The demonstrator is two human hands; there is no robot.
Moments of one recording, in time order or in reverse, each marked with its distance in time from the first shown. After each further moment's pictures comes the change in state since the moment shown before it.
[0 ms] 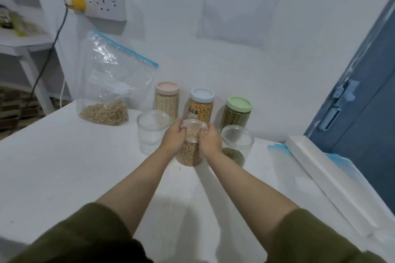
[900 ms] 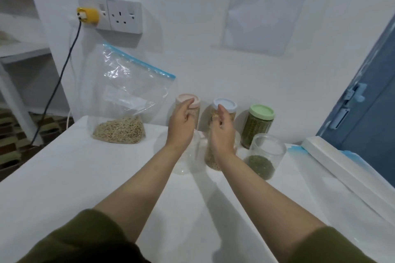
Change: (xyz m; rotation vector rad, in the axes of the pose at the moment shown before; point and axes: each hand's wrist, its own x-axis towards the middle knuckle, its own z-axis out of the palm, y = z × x) left_hand 0.049 0.010 -0.099 -0.214 0.077 0.340; right_hand 0.000 -0.079 0.071 0.288 0.281 -0.128
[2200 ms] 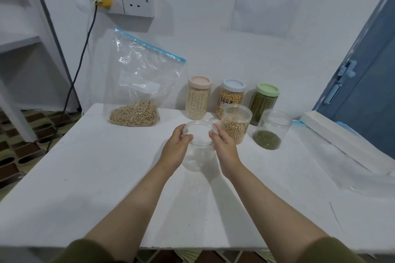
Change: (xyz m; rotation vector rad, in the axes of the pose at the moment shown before) left_hand -0.091 -0.065 -0.097 -0.098 -0.291 -0.372; right_hand -0.114 0.030 0.023 0.196 -0.160 0.306
